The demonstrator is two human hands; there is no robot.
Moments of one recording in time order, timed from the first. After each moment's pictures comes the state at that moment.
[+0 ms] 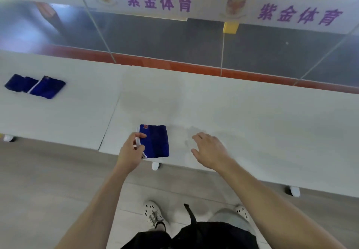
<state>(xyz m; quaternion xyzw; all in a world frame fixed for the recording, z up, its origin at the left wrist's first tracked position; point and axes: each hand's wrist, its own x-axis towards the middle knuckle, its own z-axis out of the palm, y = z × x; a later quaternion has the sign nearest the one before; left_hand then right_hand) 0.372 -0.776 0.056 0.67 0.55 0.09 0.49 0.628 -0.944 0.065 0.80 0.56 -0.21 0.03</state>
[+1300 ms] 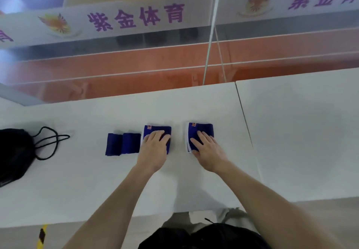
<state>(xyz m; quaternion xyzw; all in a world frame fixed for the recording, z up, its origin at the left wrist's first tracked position) 0.141 -0.185 -0.004 0.95 0.24 -0.13 0.14 0.298 -0.387 -0.031 0.85 0.44 -0.29 -0.05</state>
